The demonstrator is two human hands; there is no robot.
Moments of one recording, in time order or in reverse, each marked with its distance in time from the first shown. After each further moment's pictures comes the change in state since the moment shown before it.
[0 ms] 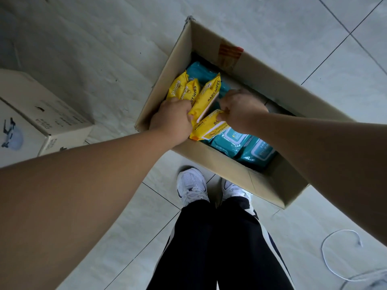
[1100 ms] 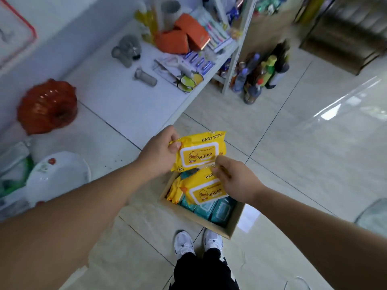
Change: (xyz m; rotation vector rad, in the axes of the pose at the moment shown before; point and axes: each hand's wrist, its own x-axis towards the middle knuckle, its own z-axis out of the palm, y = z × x) left_hand -0.232 0.205 -0.407 -0.270 0.311 0.242; right_hand -0.379 -0.096 -0.299 0.461 0.420 -0.125
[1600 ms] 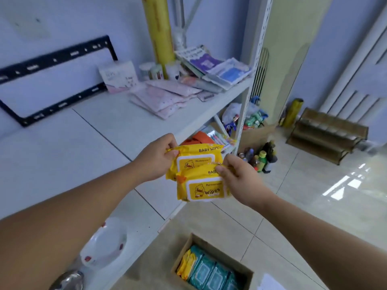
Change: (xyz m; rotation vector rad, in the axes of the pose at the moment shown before) left_hand -0.069 0.193 -0.263 0.065 0.233 0.180; right_hand -0.082 -0.220 -0.203 0.204 0.370 -0.326
